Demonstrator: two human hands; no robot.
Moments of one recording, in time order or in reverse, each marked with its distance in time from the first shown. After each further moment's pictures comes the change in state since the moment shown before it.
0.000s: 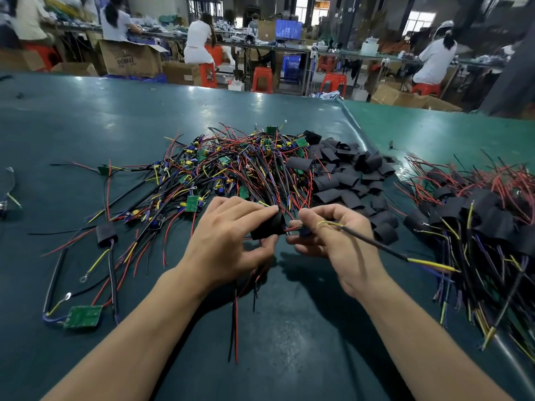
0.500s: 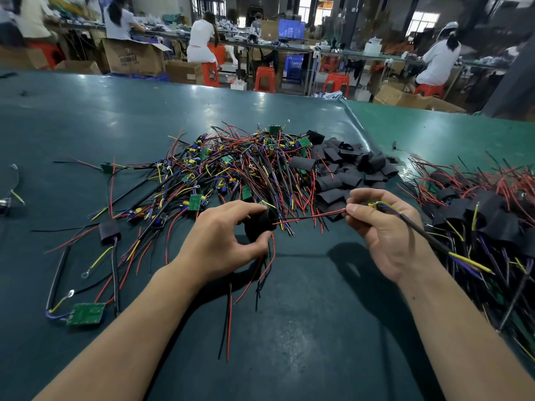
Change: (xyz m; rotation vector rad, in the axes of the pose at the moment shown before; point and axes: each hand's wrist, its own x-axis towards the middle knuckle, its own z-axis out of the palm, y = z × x) left_hand -0.003 -0.005 -0.007 -0.301 -0.060 -0.233; right_hand 0.024 -0.016 -0.052 0.081 0.088 -0.142
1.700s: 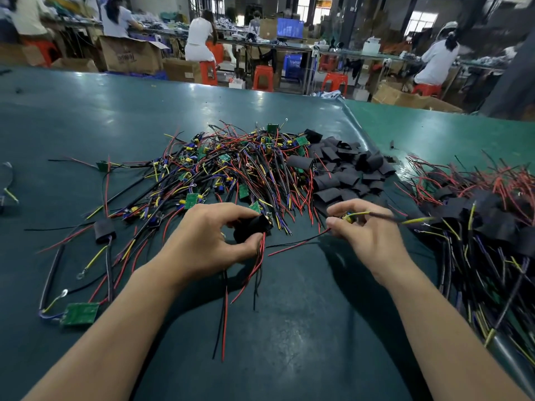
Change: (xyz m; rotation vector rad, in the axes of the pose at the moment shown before) left_hand 0.000 0.006 -0.019 -0.031 -0.095 -0.029; right_hand -0.002 0.013 0.002 -0.644 -0.023 -0.050
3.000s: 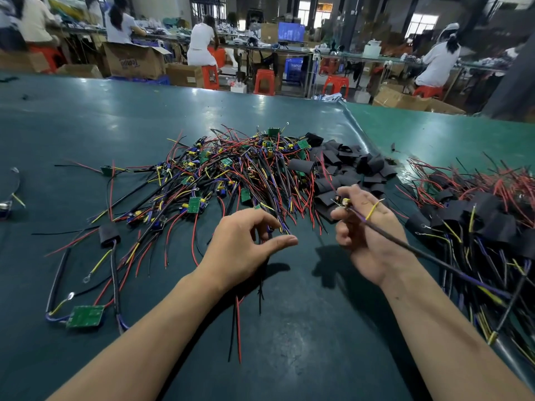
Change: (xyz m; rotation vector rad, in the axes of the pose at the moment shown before) left_hand 0.008 0.014 0.041 -0.151 0.046 -0.266; right_hand -0.002 -0.021 0.006 0.747 -0.077 0.223
